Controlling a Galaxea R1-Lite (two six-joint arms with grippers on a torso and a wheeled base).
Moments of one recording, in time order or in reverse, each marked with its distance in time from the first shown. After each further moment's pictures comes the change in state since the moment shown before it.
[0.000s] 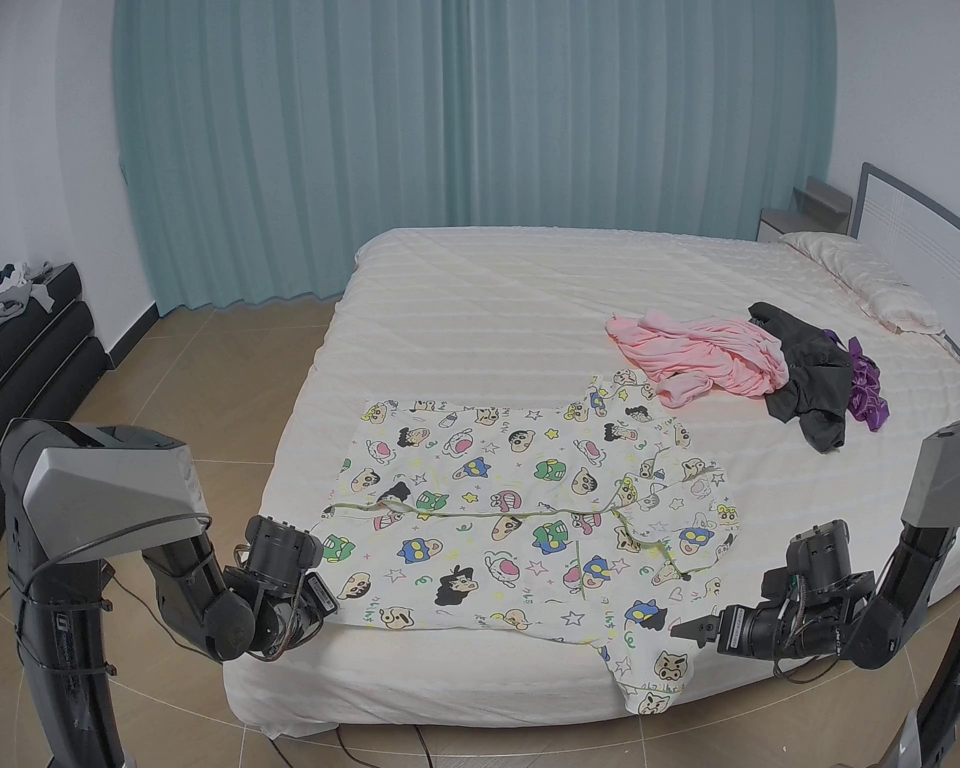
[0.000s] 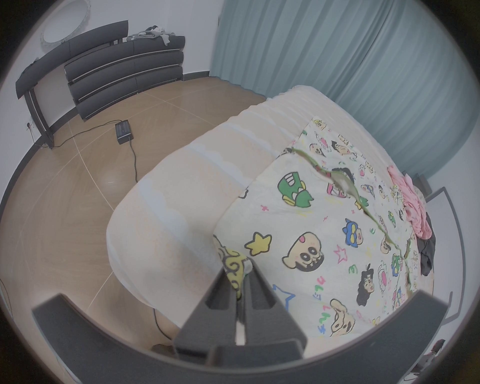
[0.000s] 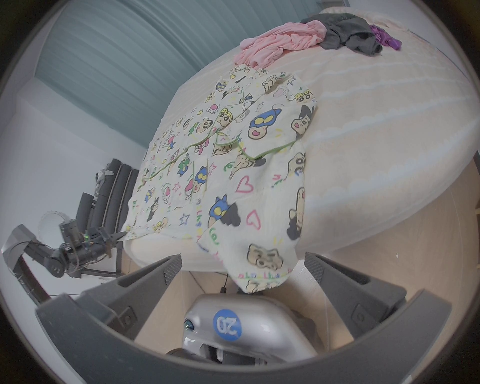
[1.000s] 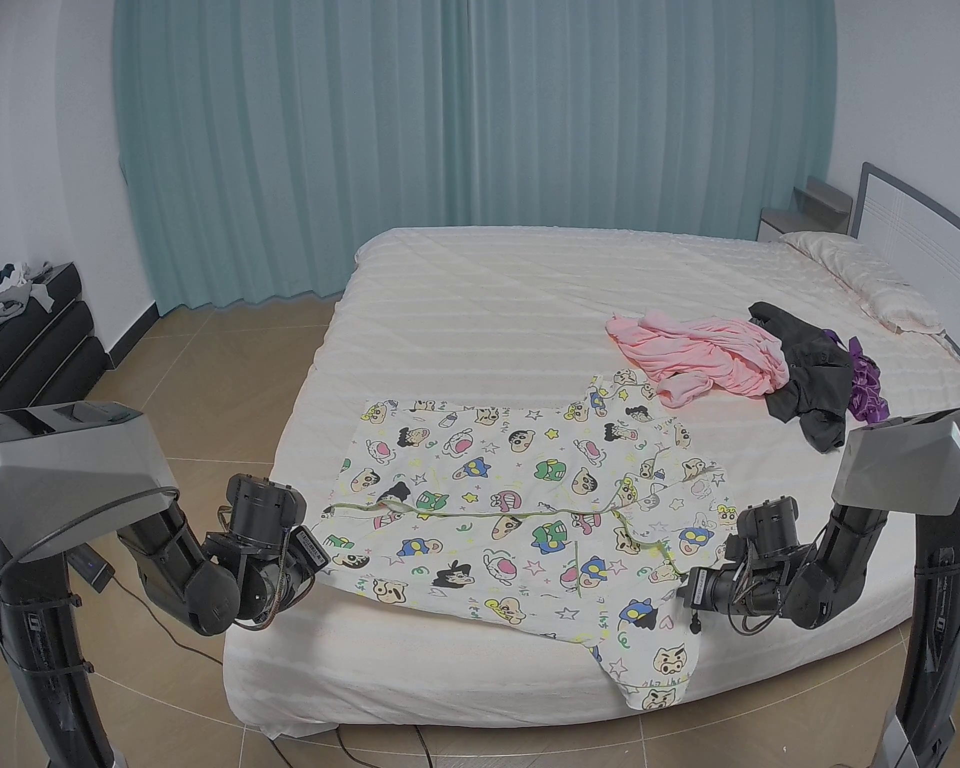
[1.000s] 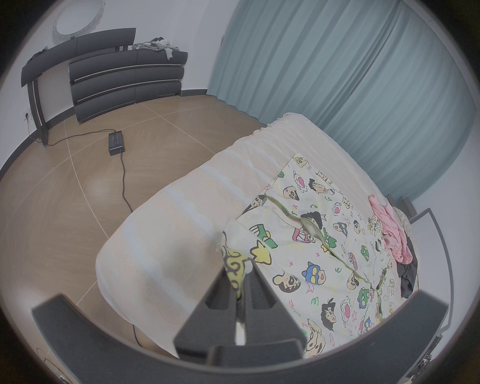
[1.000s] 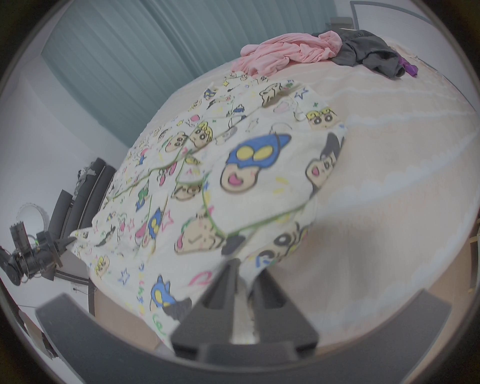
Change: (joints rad) left arm 0.024 -0.087 -0.053 -0.003 0.018 0.003; right arm -0.061 0.262 -0.361 0.029 -0.078 -0.102
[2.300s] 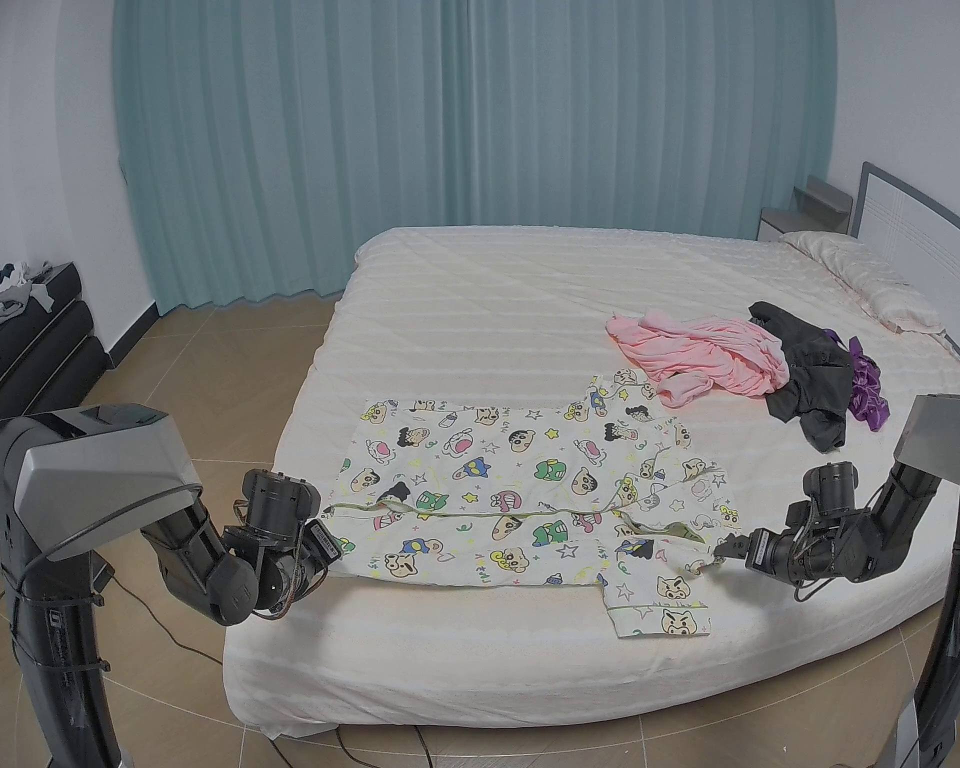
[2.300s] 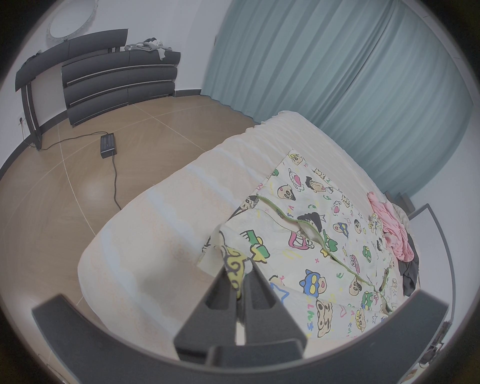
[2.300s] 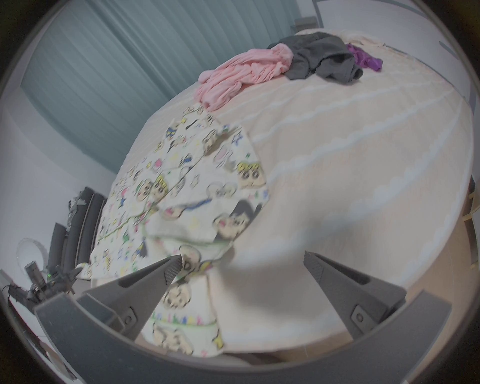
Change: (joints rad) left arm 0.000 0.079 -0.093 -0.002 -0.013 0.028; right arm -0.220 -0.123 0.009 0.159 0.103 -0.044
